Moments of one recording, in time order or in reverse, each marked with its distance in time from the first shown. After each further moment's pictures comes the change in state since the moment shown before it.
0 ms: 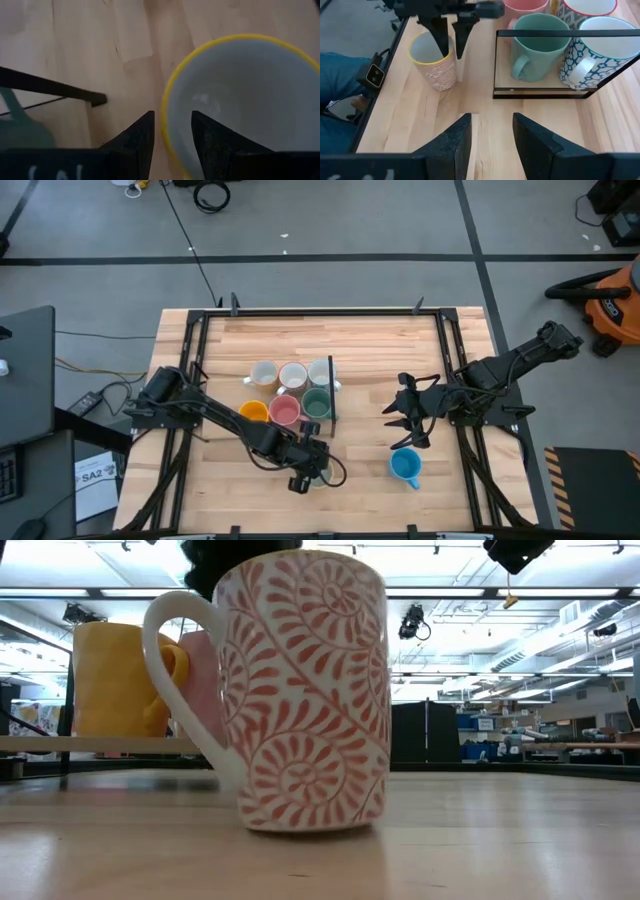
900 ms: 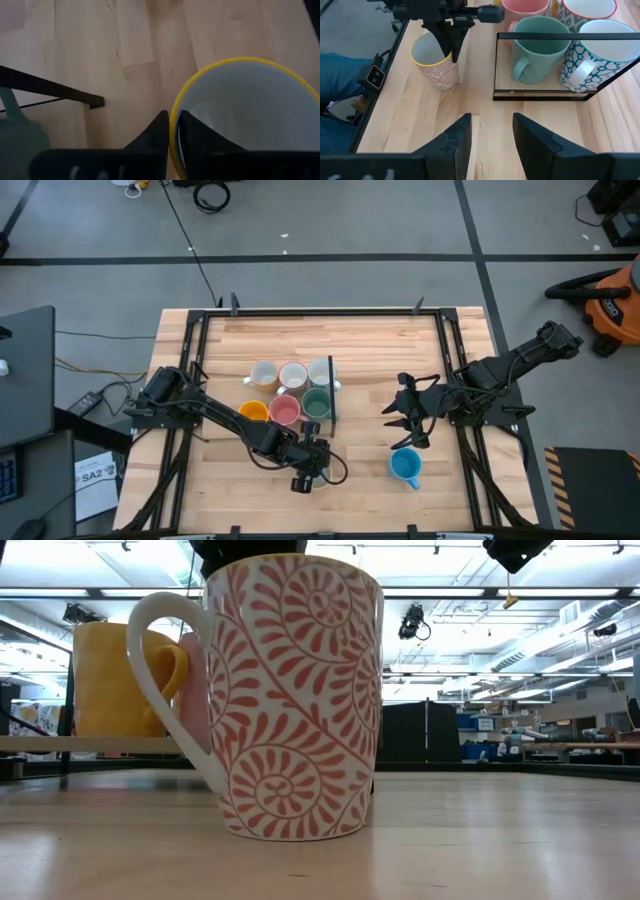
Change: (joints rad) left arm 0.000 0.005 -0.001 0.027 0.005 -0.055; right arm 0.000 0.000 0.000 0.008 0.001 -0.008
